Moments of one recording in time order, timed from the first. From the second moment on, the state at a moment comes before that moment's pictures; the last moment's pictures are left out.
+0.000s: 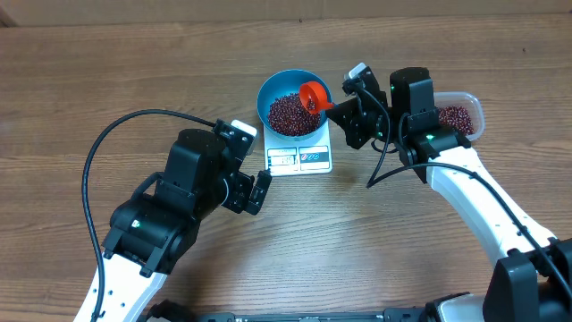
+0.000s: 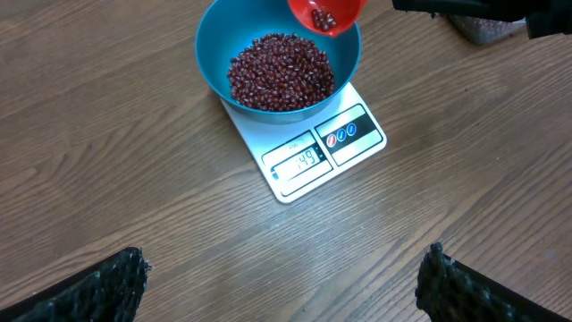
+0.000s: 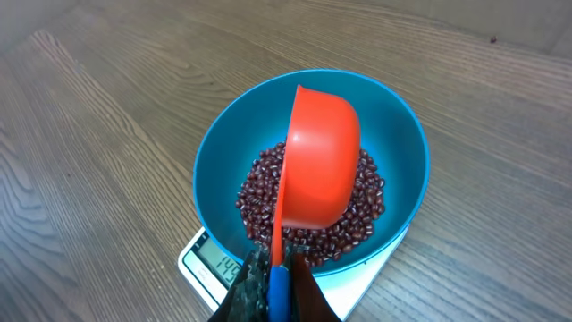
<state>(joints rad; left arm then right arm) -0.45 1.05 1.10 -0.84 0.02 0.00 0.27 1.56 1.08 -0.20 -0.54 -0.14</state>
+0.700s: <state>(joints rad) -0.45 1.05 1.10 -0.84 0.02 0.00 0.27 1.56 1.08 -0.20 -0.54 -0.12</state>
